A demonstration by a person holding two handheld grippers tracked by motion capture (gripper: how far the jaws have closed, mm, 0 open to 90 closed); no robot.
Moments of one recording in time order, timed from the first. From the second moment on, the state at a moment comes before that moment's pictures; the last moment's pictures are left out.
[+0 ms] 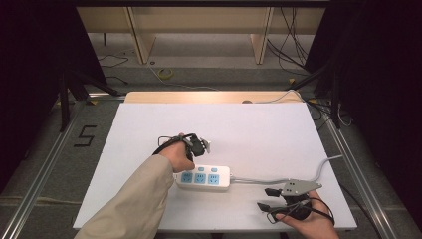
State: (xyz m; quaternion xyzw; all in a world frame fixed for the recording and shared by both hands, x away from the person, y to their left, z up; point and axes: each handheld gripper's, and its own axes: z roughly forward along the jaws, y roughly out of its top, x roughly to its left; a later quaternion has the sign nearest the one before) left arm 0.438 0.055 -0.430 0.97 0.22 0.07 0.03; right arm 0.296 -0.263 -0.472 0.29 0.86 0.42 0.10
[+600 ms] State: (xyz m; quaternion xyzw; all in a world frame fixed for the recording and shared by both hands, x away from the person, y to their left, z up) left arm 0.438 0.052 -0.430 0.97 0.22 0.07 0.01; right arm 0.296 -0.263 -0.472 0.29 0.86 0.42 0.10
